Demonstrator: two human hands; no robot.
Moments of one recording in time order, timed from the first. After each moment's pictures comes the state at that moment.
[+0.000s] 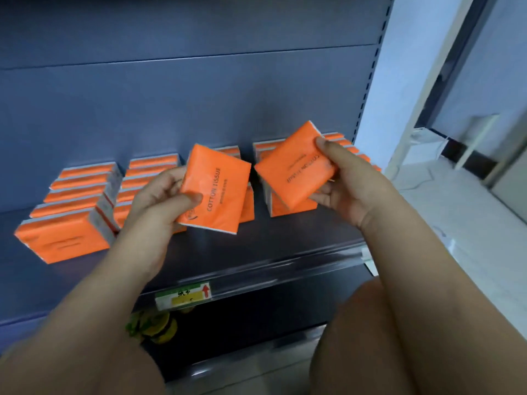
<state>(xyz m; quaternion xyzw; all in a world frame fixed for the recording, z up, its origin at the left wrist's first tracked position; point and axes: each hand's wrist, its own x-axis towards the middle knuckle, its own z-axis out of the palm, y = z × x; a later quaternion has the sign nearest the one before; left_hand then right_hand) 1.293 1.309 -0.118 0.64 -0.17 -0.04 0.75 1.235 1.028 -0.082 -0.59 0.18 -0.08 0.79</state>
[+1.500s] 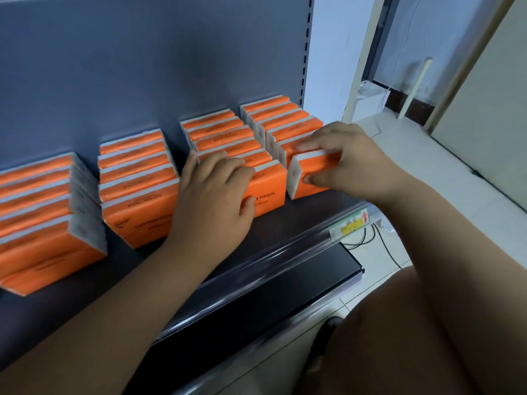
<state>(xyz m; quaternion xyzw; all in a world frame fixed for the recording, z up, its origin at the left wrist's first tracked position) 1.323 1.161 -0.166 0.85 -0.45 0.22 0.13 1.229 0.906 -0.143 -0.94 0.06 -0.20 0.25</state>
